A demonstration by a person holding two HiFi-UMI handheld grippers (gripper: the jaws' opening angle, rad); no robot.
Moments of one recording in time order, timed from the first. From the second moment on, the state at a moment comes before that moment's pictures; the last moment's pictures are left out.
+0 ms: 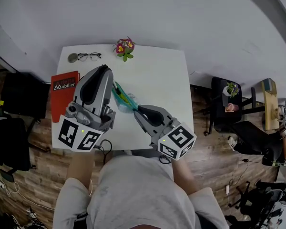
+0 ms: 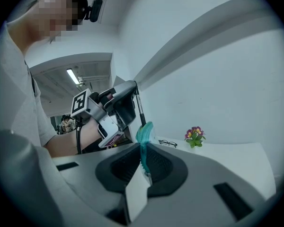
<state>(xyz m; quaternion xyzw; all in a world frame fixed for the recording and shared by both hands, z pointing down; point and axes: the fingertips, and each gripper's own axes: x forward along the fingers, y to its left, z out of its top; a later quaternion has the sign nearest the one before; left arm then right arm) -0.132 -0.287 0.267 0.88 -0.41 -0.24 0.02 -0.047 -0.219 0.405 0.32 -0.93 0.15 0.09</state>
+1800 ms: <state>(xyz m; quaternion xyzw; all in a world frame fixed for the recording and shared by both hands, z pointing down) -0.172 -0.413 0.528 0.77 -0.55 0.11 0.32 0.022 -0.261 0.423 0.34 -0.92 0.20 0.05</state>
